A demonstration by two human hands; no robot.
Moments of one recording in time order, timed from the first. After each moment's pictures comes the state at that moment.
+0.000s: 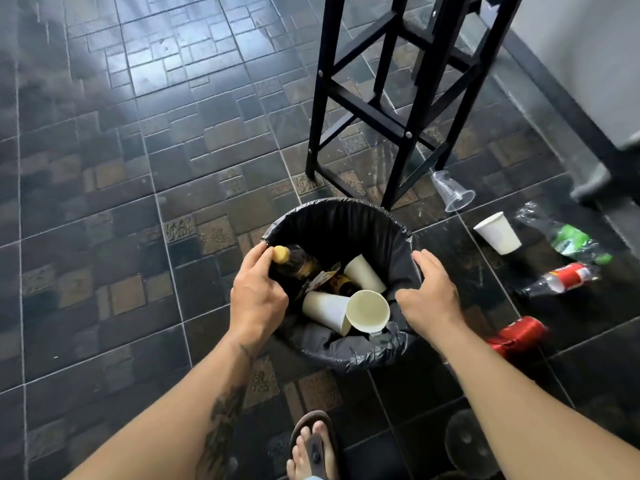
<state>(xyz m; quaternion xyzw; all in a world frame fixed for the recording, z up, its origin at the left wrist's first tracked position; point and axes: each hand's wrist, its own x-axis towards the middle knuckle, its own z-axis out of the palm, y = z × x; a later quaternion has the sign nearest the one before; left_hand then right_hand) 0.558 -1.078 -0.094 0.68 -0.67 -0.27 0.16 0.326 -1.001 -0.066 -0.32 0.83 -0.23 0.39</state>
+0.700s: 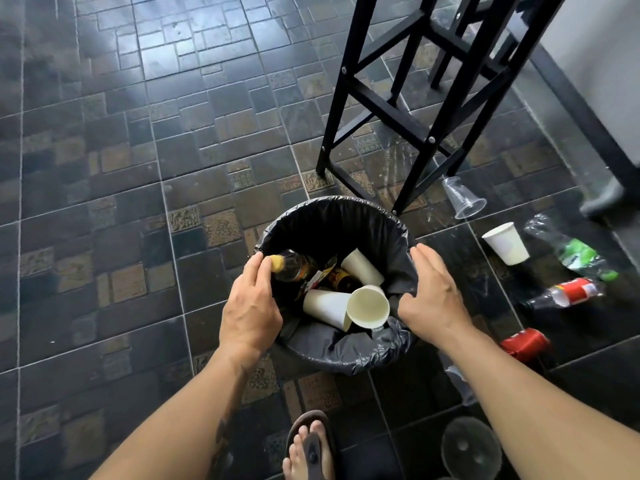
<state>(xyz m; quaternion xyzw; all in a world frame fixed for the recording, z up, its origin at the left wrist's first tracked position) 0.592 -1.065 -0.107 0.64 -0.74 -0.20 0.06 0.329 -1.013 -0.073 -0.48 0.80 -0.11 0.34</state>
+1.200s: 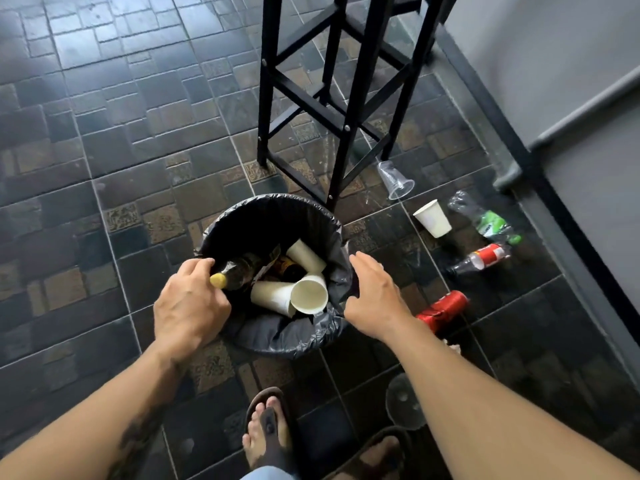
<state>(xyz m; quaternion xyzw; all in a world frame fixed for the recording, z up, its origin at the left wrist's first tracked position) 0.566 -1.052 -0.054 0.69 -0.70 -0.19 0.01 0.310 -0.969 -0.049 -0.46 0.78 -0.07 0.41</state>
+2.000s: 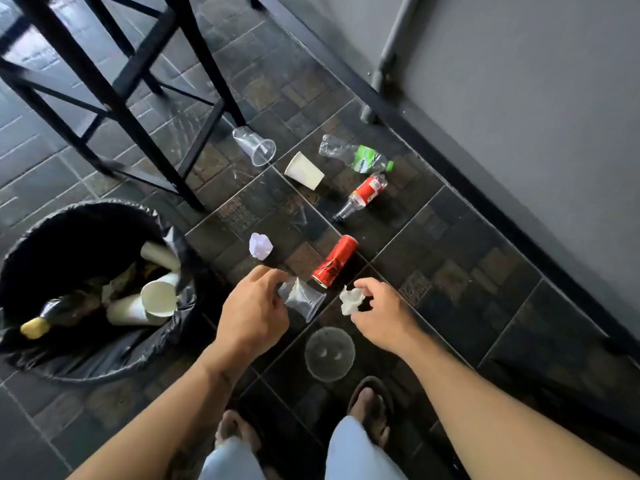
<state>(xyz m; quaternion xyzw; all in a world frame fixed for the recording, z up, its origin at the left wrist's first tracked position) 0.306 -0.901 -0.067 0.41 -0.85 -0.33 0.01 0.135 -0.753 -0.076 -0.21 0.86 -0.15 0.44</state>
